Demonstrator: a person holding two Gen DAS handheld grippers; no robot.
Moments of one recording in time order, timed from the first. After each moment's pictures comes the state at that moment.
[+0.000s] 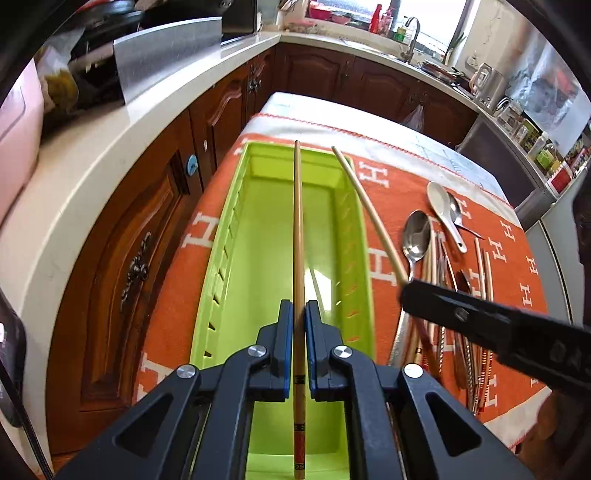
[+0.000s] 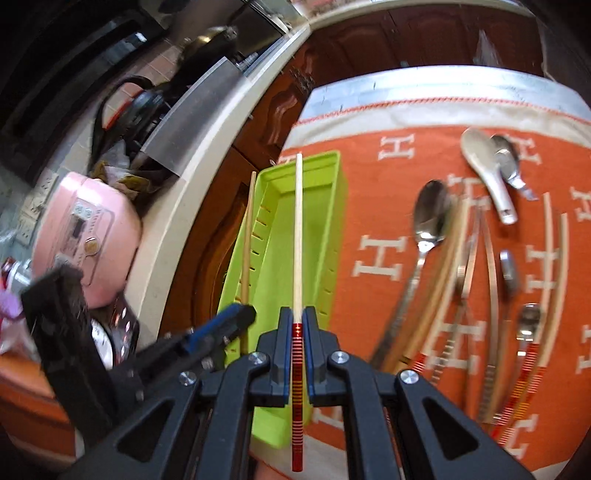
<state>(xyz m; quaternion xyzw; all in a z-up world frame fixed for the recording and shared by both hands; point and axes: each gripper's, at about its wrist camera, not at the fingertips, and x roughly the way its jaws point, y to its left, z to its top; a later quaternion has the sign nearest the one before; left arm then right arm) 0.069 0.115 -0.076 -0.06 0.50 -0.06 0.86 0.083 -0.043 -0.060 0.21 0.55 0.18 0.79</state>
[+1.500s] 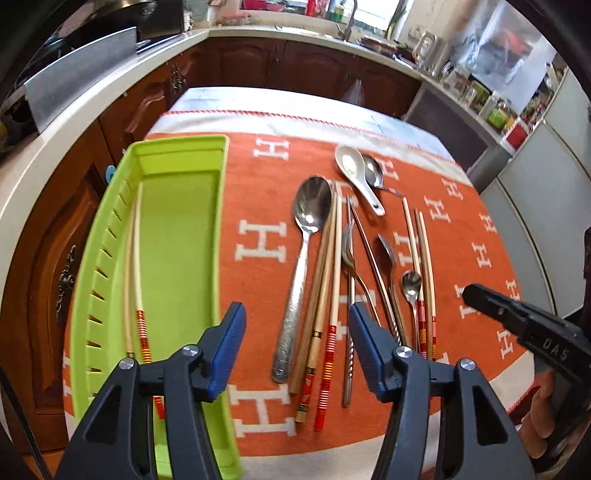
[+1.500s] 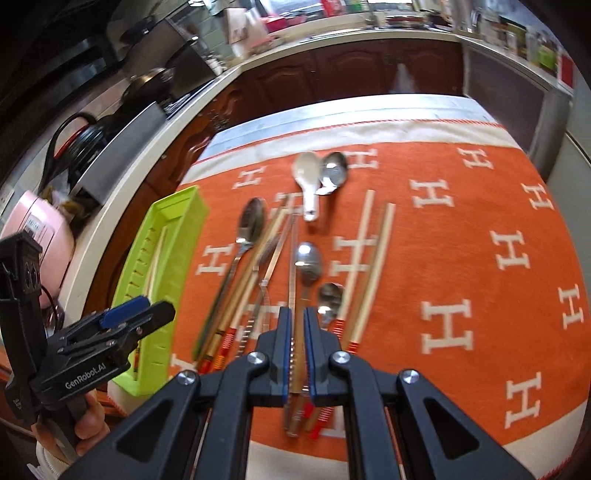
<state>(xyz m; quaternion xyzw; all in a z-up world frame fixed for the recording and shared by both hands) 0.052 0.013 -0.078 -0.02 0.51 -0.16 0.85 0.009 -0.197 -0.059 0.16 0.50 0.05 0.85</state>
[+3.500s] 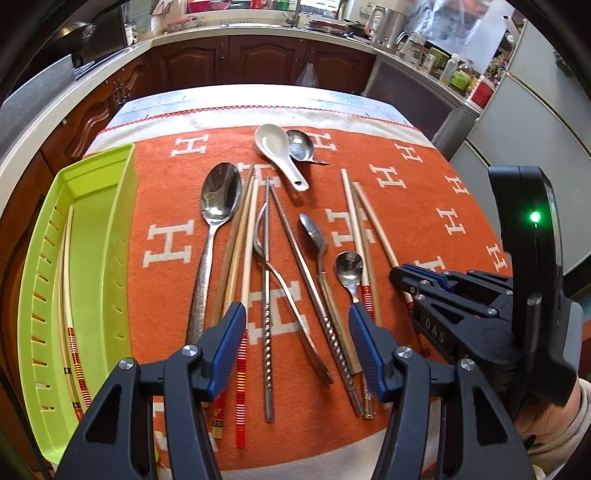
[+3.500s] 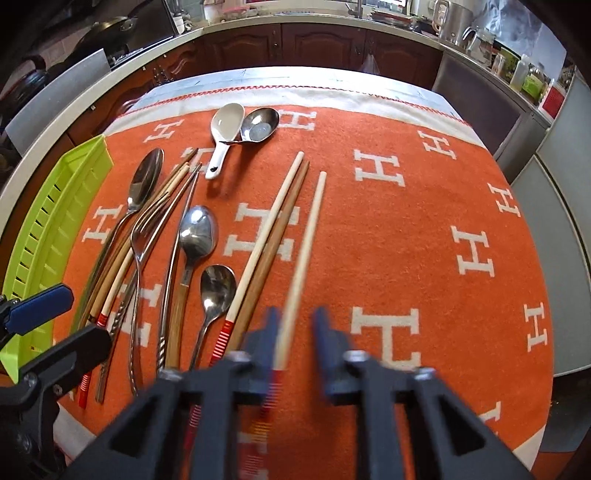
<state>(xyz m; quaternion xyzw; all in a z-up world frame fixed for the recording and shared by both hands) 0.039 -0.056 -0.088 0.02 0.51 -0.22 0.83 0.031 -0.206 -0.118 0.05 0.55 -0.04 0.84</state>
